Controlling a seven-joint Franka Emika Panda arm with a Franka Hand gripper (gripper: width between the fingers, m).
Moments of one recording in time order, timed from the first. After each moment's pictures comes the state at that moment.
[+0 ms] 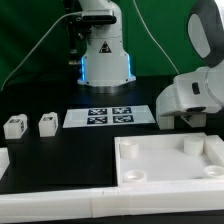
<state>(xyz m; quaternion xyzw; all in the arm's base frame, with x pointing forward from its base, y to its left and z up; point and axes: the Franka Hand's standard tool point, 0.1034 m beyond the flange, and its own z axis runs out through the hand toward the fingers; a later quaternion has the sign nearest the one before) 0.377 0.173 0.010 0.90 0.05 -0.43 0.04</state>
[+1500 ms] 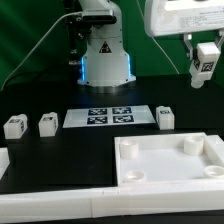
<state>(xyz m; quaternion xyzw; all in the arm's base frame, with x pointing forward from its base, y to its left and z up) 0.449 0.157 0.153 0.99 0.07 0.07 -0.02</state>
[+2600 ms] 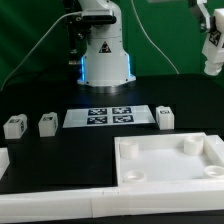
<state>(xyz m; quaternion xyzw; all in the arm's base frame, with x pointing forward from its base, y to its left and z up) 0.584 0.131 0.215 0.98 0.15 0.13 -0.03</state>
